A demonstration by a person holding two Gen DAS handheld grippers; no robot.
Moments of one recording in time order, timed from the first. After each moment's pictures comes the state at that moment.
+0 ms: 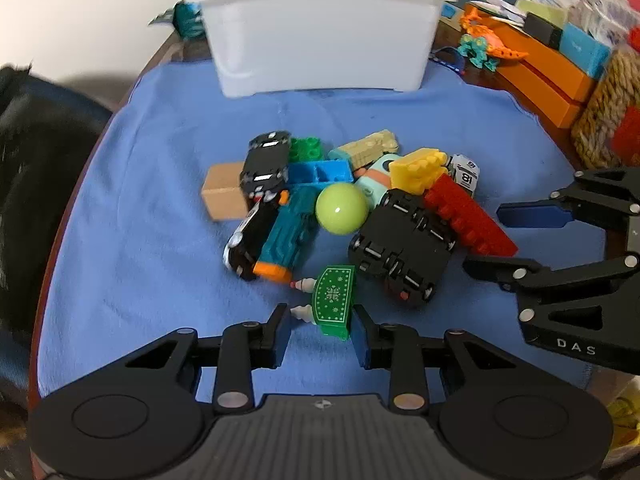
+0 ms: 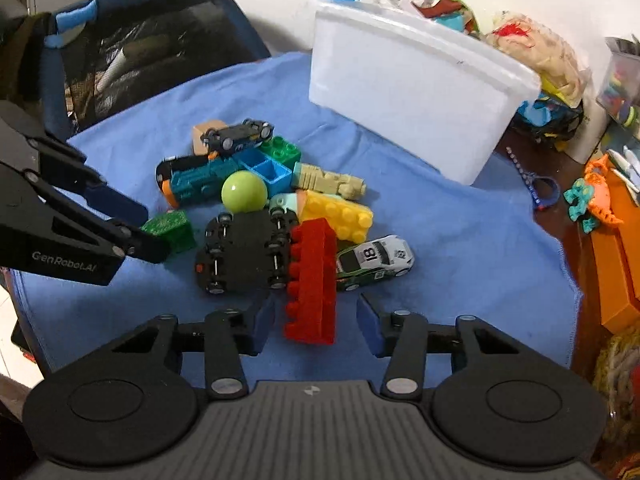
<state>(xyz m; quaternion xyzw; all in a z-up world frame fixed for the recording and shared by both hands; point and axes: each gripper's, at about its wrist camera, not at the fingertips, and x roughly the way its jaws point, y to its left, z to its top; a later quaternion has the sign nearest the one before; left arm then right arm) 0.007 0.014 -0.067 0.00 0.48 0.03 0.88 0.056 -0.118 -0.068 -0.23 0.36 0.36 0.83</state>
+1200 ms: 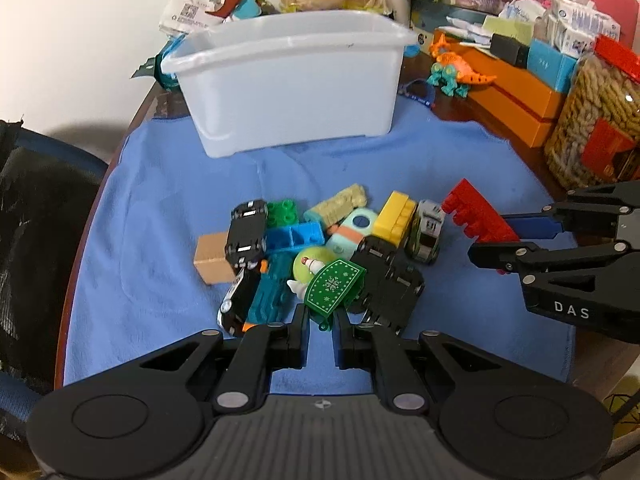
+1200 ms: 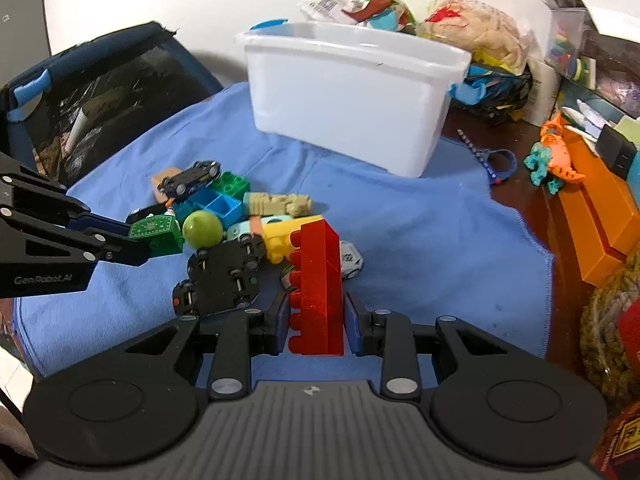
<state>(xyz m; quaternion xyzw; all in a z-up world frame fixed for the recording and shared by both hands) 0.012 0.001 -0.028 0.01 0.44 0.03 0.90 0.068 -0.149 -0.047 -0.15 0.36 0.31 0.87</state>
